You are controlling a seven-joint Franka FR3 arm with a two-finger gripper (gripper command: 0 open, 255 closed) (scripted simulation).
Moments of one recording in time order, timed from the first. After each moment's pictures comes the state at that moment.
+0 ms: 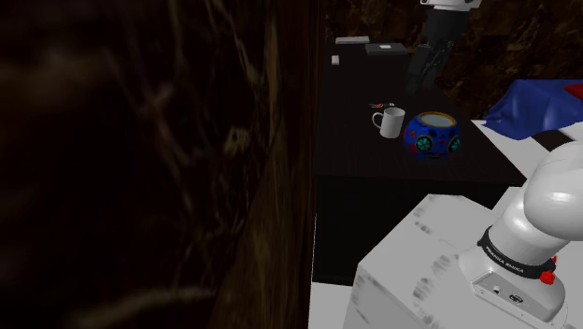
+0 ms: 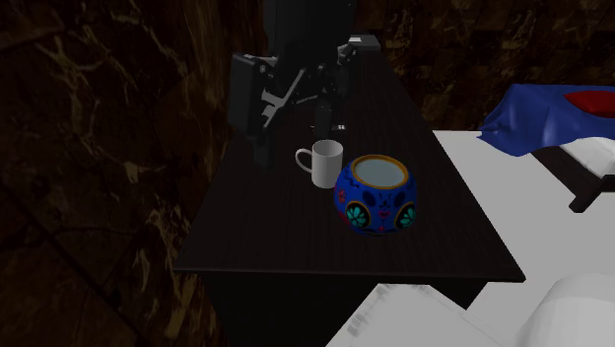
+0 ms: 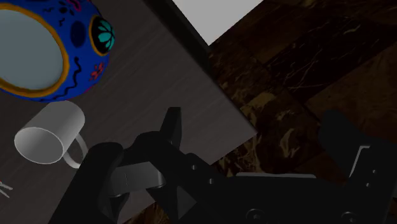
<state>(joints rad) 0.02 -0.79 -0.03 -2.36 0.09 1.61 -0.07</state>
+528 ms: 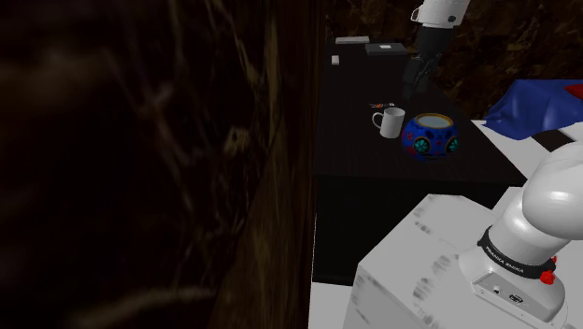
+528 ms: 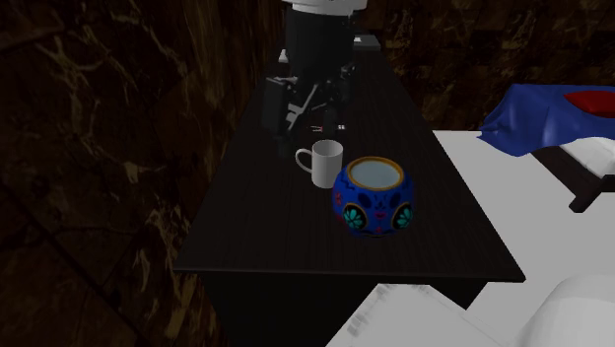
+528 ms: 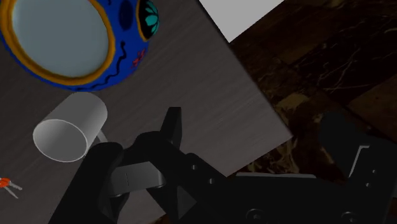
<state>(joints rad) -0.01 -0.66 -0.13 -2.36 0.02 1.72 -0.20</state>
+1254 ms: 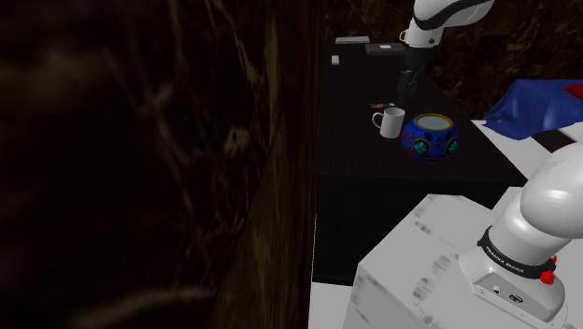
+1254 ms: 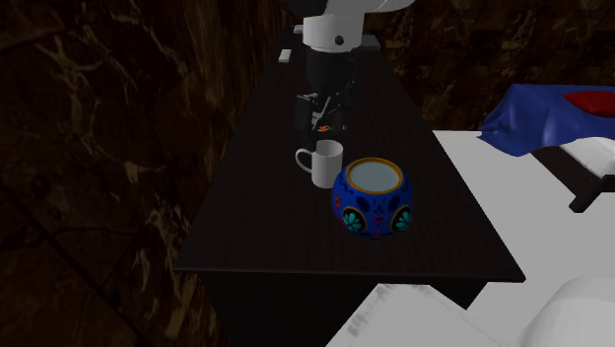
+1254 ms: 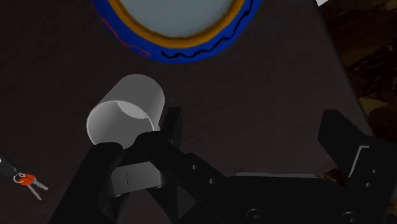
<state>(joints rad) -0.04 -0.35 -0.29 -2.26 -0.05 1.90 -0.43</state>
